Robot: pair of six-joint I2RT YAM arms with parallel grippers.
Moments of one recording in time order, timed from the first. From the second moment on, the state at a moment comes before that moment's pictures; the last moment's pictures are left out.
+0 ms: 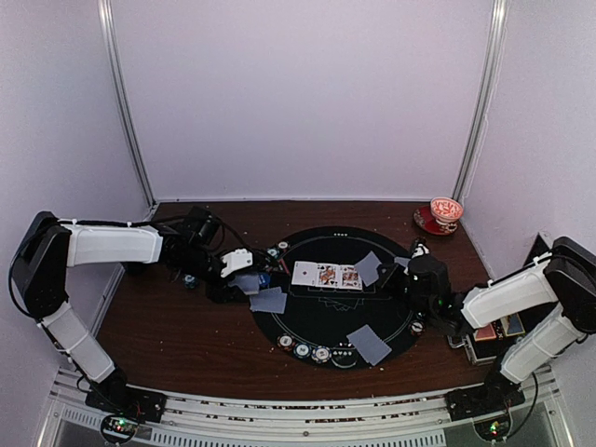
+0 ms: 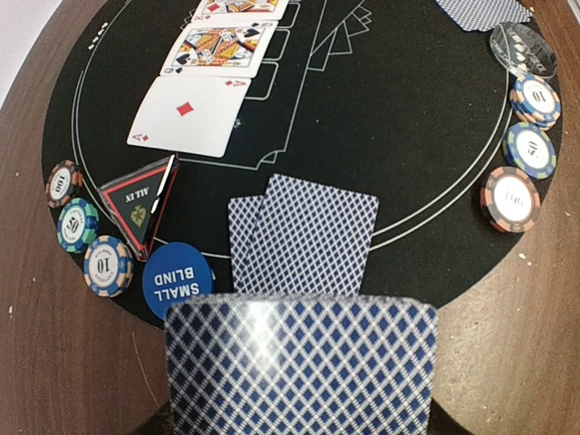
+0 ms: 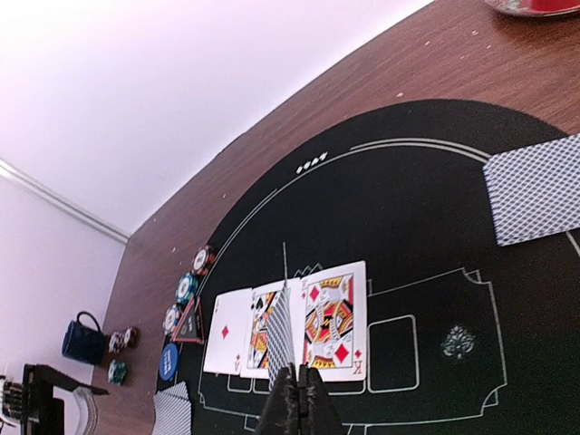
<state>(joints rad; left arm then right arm) -0.57 1.63 0.99 -0.39 0.40 0.80 0.76 1.47 0.43 0.67 0.38 0.95</state>
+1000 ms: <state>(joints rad) -0.57 1.63 0.99 -0.39 0.40 0.80 0.75 1.76 0.61 0.59 0.65 1.00</state>
